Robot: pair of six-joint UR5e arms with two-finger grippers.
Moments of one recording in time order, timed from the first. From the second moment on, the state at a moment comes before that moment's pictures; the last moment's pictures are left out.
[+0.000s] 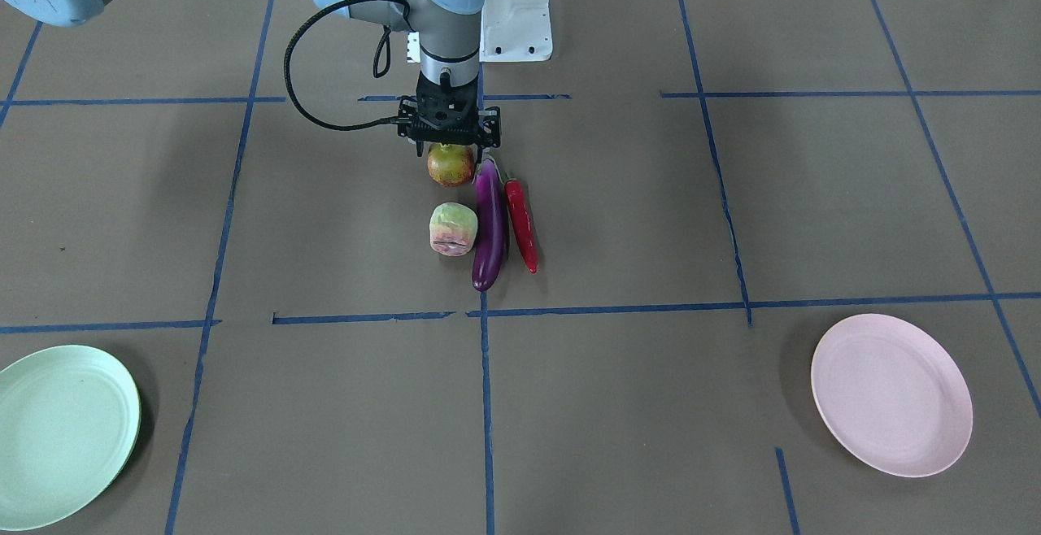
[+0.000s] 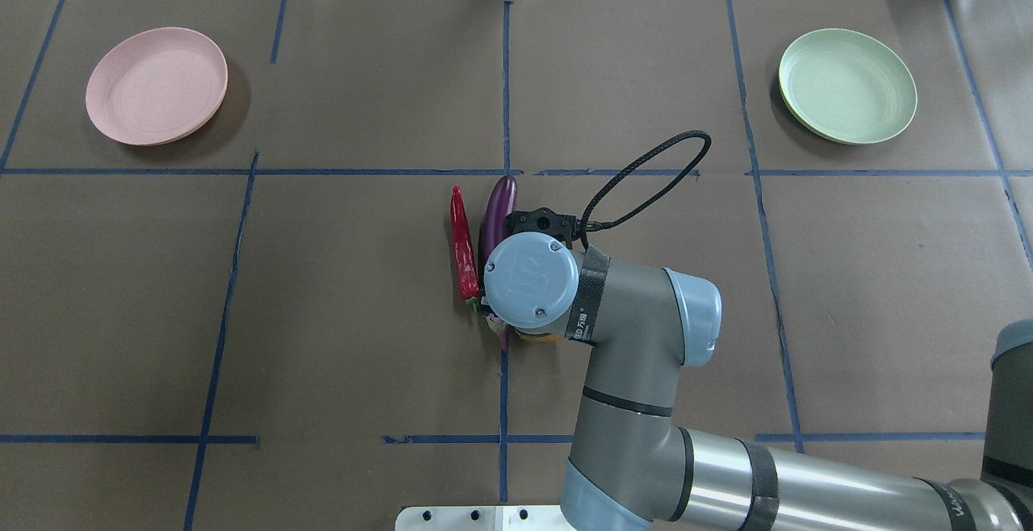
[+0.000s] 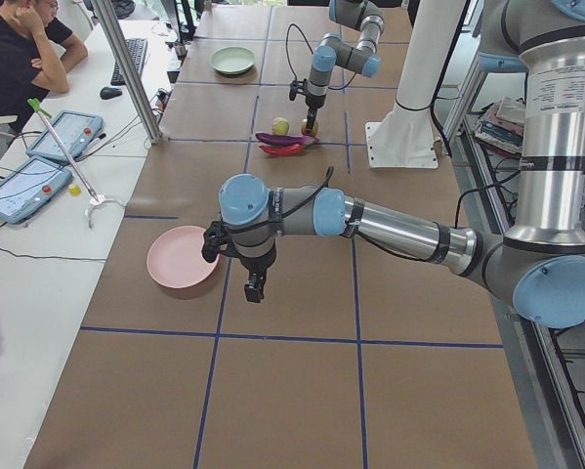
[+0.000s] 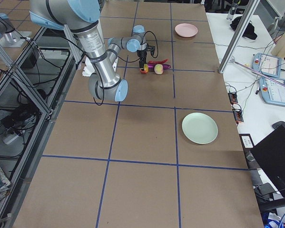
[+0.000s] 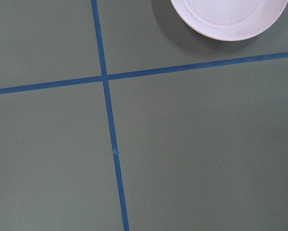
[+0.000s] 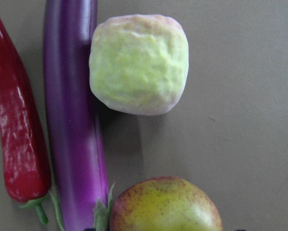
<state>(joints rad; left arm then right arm) -1.57 -1.54 -1.87 -1.28 -2.43 0.16 0.34 -0.86 1.69 -1.69 1.66 1.44</state>
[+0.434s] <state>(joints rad) -1.58 -1.54 -1.87 -1.28 -2.43 0.16 0.34 -0.86 1.65 -1.63 1.66 1.44</state>
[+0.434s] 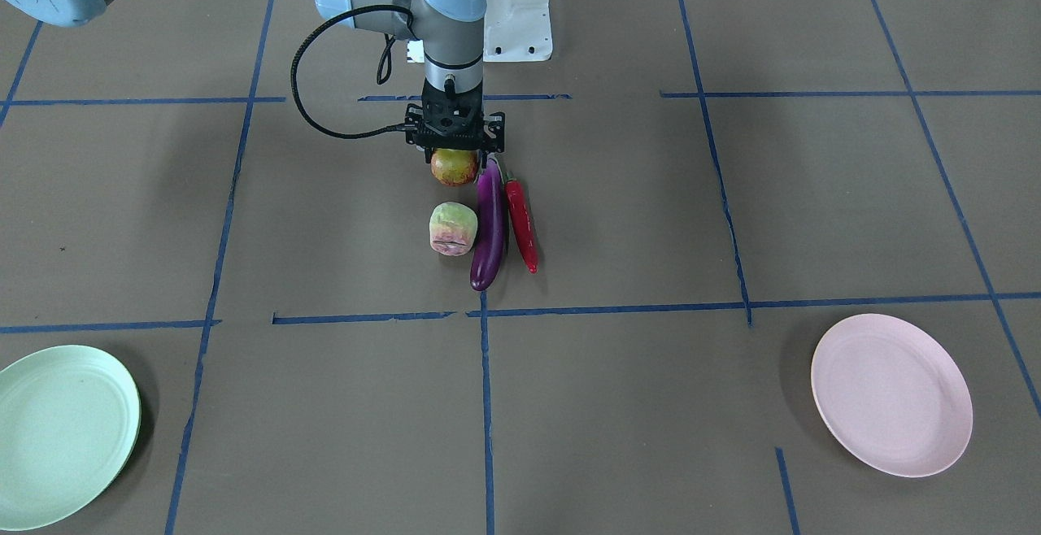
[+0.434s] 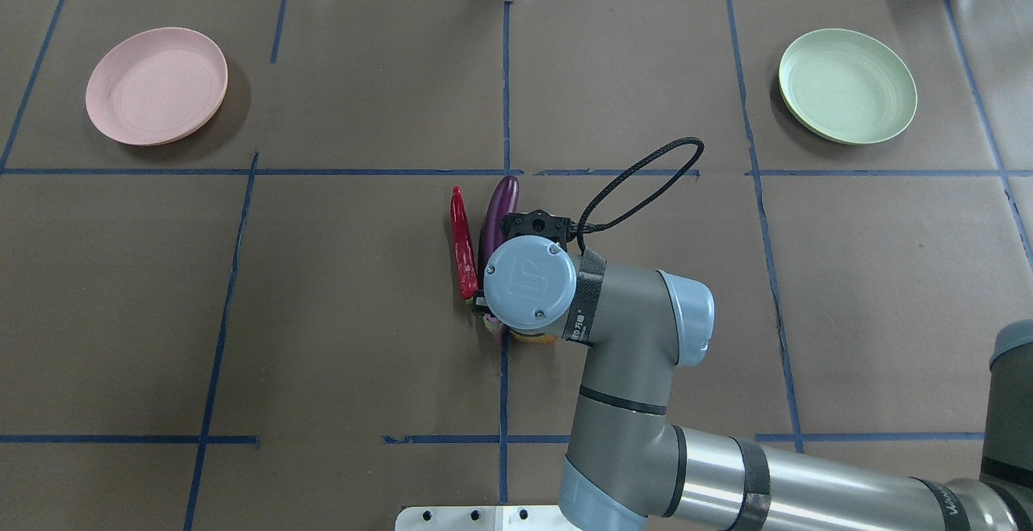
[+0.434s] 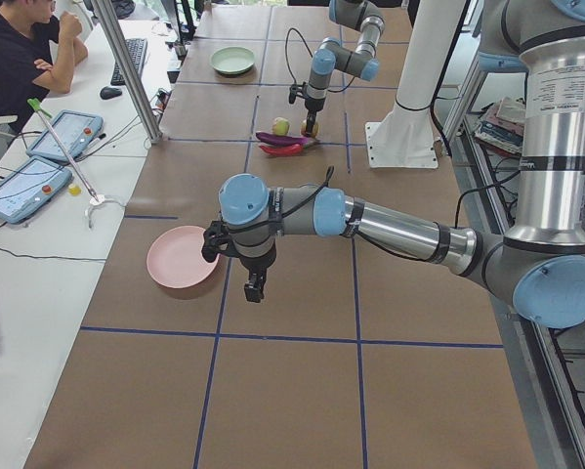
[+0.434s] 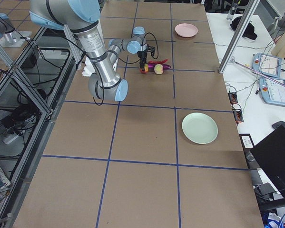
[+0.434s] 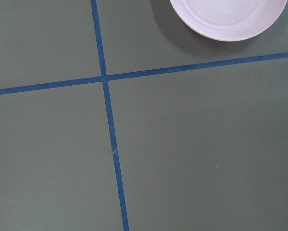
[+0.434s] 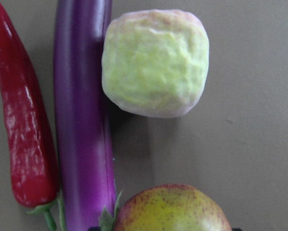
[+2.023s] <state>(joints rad) -1.09 -1.78 -1.89 -1.62 -2.49 -0.54 0.92 -1.09 1.69 -1.69 1.88 0.87</state>
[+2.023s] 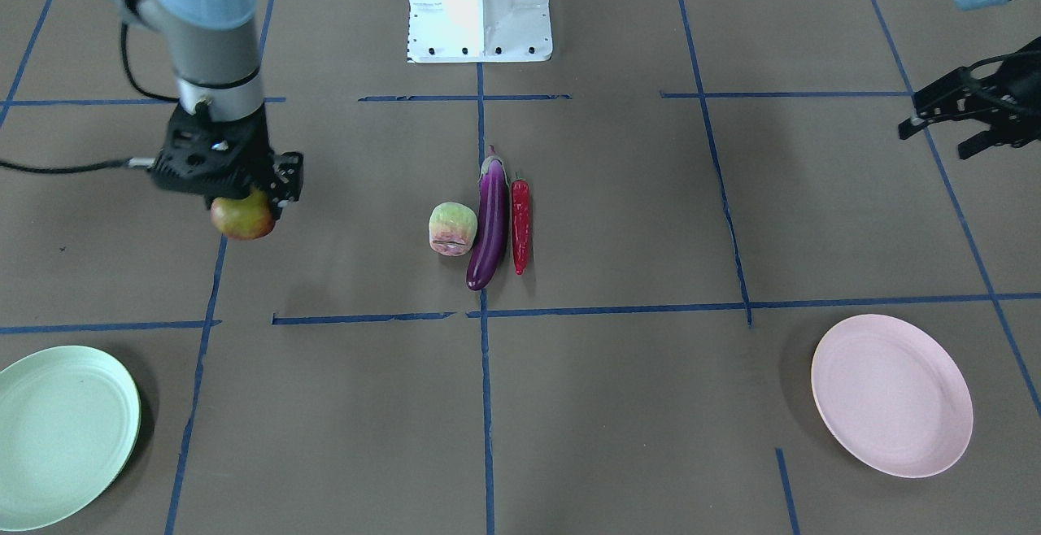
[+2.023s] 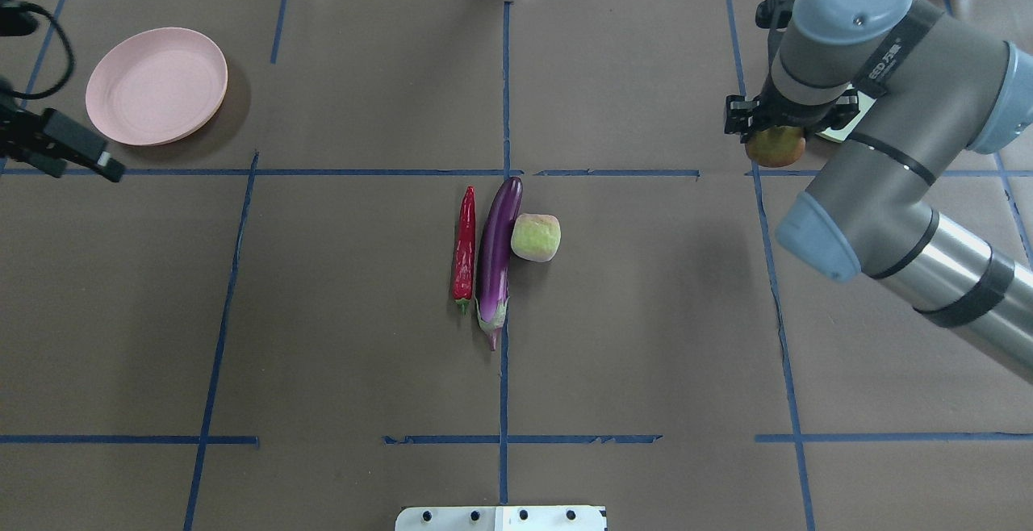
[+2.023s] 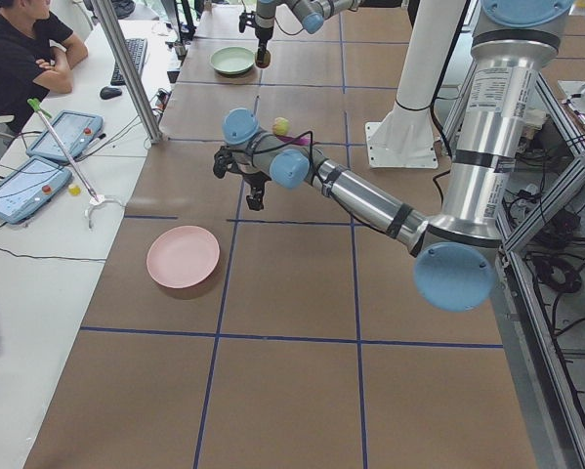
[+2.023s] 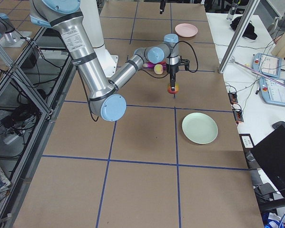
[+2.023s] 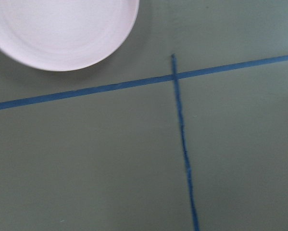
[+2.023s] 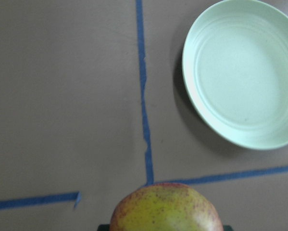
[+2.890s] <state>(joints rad) -0.63 -2.15 -1.69 -1.69 -2.03 -0.93 1.16 -1.01 1.13 -1.36 1.97 0.60</state>
